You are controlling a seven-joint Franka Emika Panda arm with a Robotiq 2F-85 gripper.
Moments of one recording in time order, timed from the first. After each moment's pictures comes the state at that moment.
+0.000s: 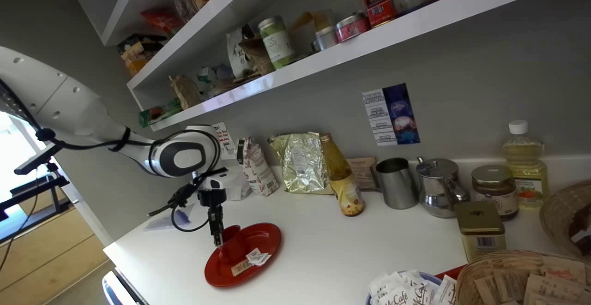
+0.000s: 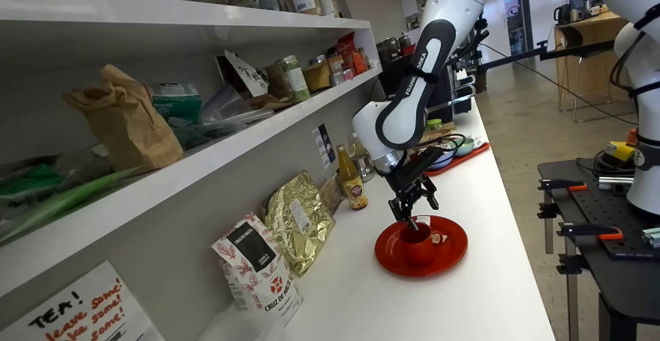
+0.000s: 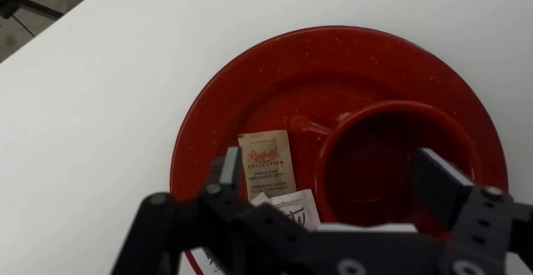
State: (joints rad) arm 0.15 0.45 0.00 -2.07 0.11 2.25 0.62
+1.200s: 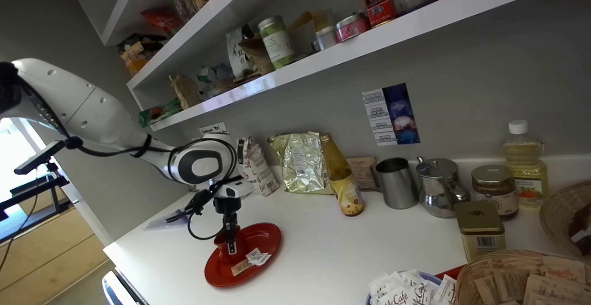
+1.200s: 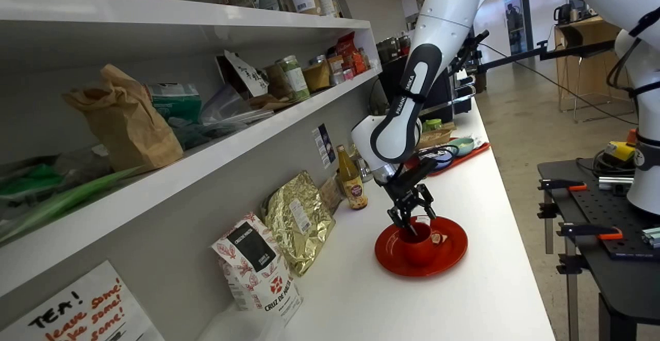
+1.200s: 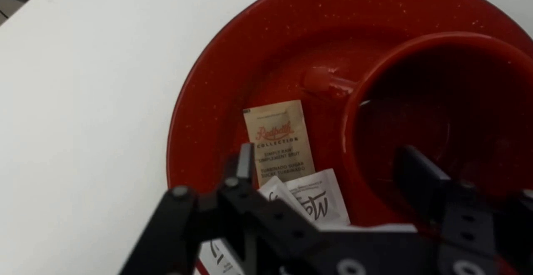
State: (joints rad) arm 0.13 0.57 -0.03 -1.98 0.12 2.25 0.62
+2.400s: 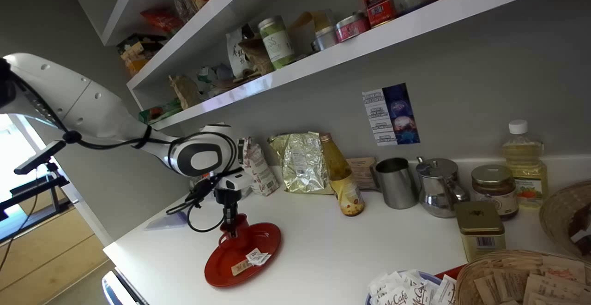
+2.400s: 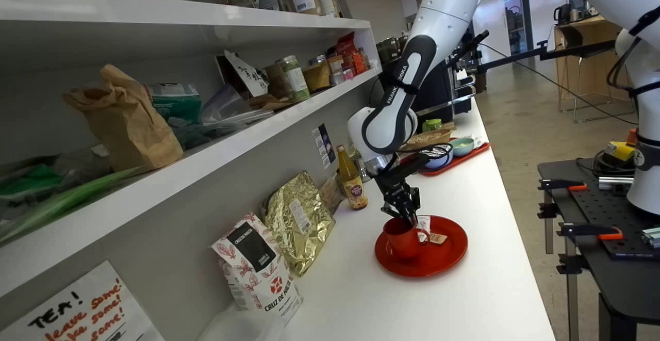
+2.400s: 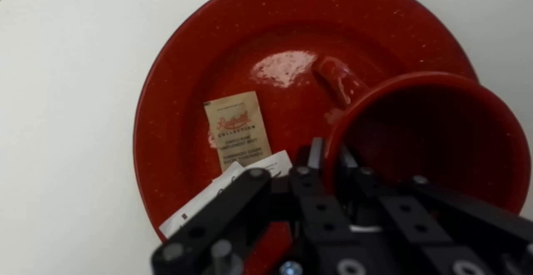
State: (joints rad) arm 0.12 0.55 -0.02 -1.95 0.21 2.25 0.62
